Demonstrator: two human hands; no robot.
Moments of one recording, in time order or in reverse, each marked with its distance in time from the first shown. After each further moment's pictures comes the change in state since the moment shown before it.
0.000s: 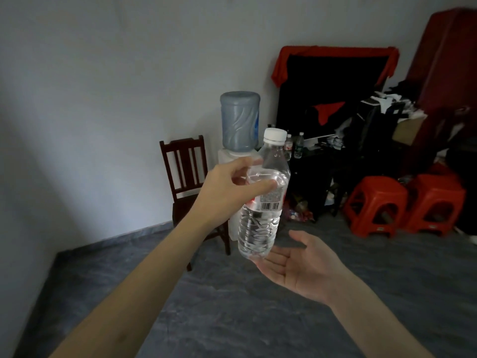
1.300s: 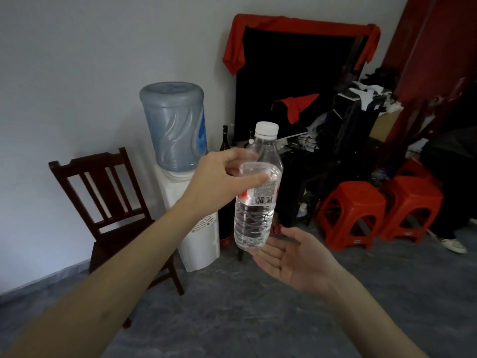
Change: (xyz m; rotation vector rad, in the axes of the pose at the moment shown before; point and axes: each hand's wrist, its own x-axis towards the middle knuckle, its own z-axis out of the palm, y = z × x) left_hand 0.437 -0.154 0.142 0.001 -0.089 0.055; right_hand 0.233 -0.373 -0.127 0.003 0.152 -0.091
